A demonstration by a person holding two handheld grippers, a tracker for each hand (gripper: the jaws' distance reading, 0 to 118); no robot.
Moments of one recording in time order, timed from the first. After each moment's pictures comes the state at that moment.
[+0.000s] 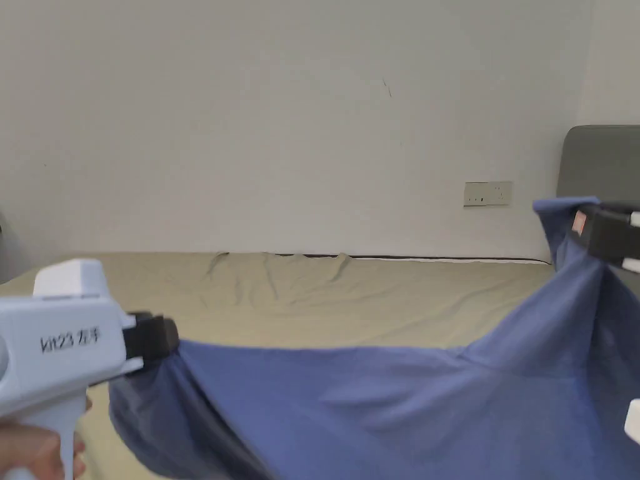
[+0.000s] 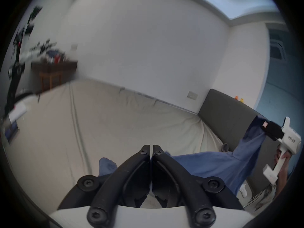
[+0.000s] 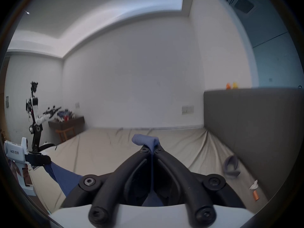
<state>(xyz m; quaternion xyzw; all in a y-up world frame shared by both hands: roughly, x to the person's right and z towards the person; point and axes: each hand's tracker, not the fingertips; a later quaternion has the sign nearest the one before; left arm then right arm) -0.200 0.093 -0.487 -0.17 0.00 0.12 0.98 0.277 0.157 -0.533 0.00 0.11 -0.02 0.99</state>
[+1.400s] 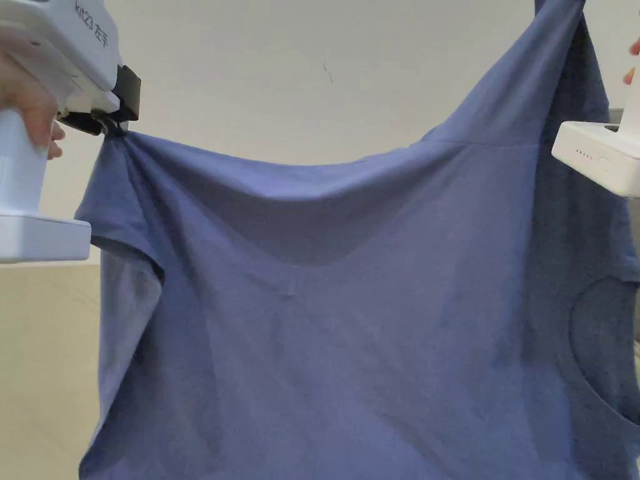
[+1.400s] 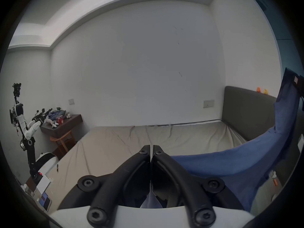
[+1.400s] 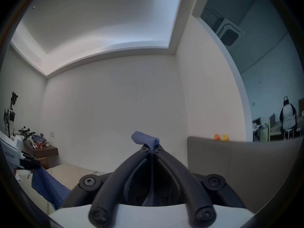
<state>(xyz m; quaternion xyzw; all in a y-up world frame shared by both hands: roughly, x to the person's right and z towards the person) -0.124 0.225 -0.719 -0.16 0.06 -0.05 0.98 0.300 0.258 -0.715 0.14 0.01 -0.01 0.99</state>
